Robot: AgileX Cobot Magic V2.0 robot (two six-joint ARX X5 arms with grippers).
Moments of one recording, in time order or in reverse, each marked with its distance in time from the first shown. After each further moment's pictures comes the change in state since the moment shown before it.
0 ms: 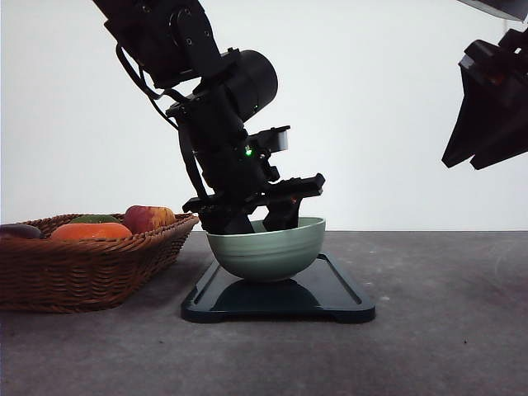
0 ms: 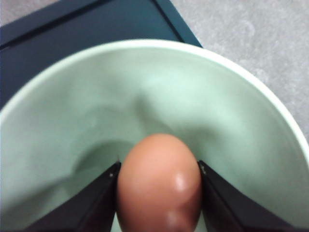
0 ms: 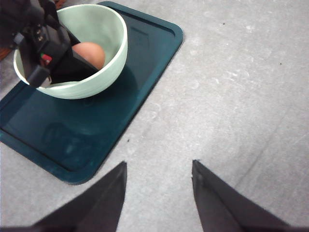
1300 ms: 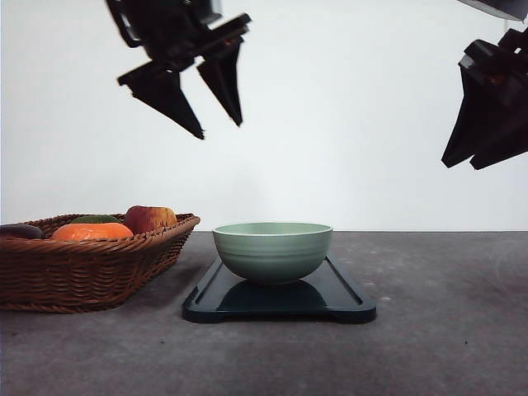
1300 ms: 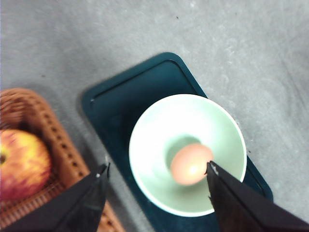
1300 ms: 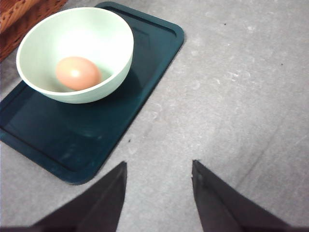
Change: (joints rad) left_arx 0.157 -0.327 0.130 -0.390 0.098 0.080; right_arx 0.000 0.000 0.000 0.000 0.000 0.000
